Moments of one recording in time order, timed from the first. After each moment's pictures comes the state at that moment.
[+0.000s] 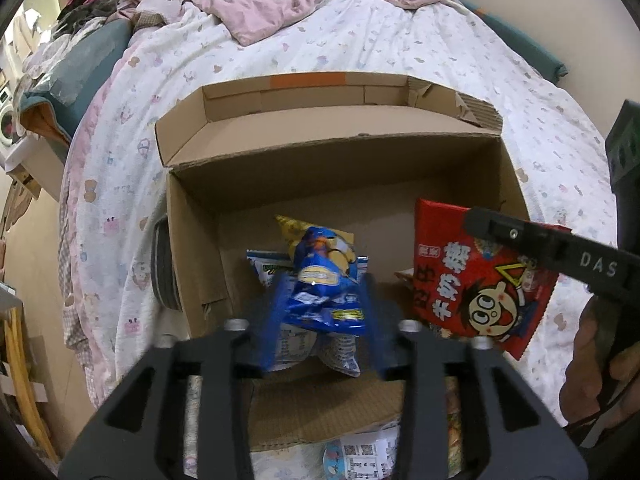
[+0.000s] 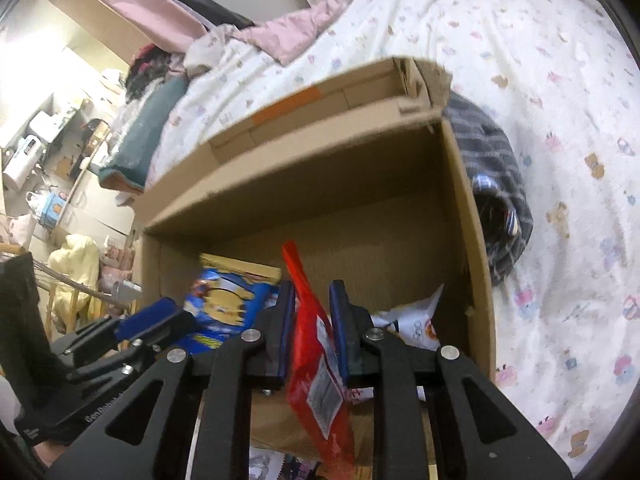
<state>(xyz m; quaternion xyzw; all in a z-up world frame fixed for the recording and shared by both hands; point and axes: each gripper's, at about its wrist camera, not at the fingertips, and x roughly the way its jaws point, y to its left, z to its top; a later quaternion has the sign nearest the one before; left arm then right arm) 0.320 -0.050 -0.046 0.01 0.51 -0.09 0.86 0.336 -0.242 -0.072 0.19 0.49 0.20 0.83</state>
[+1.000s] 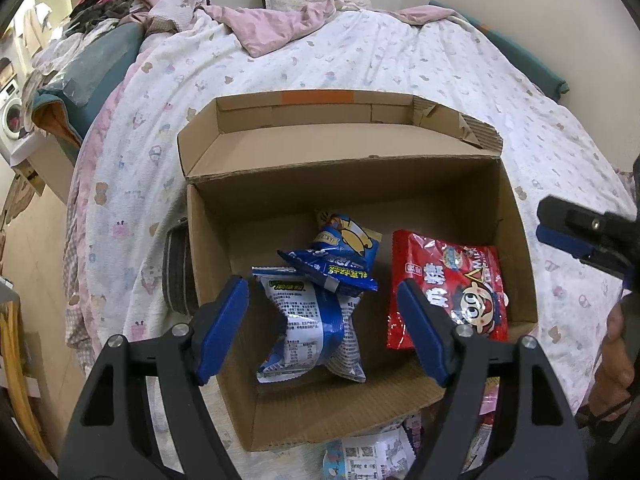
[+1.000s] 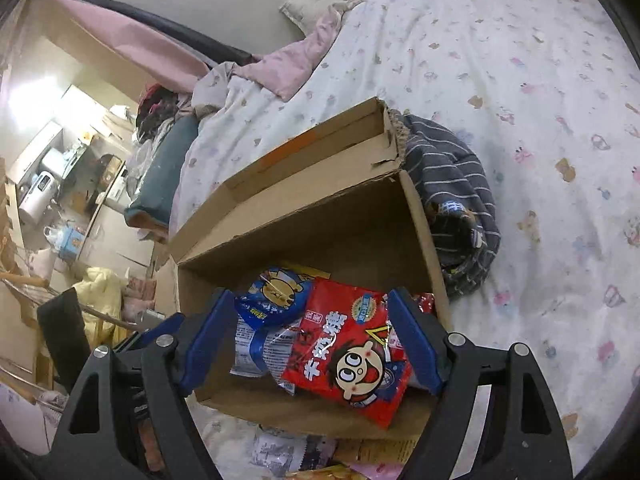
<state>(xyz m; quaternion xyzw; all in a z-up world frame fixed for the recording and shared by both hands) 0.317 -0.040 -0.035 -0.01 0.49 -0.08 0.87 0.320 -0.286 -0.038 0.24 0.47 0.19 0.83</state>
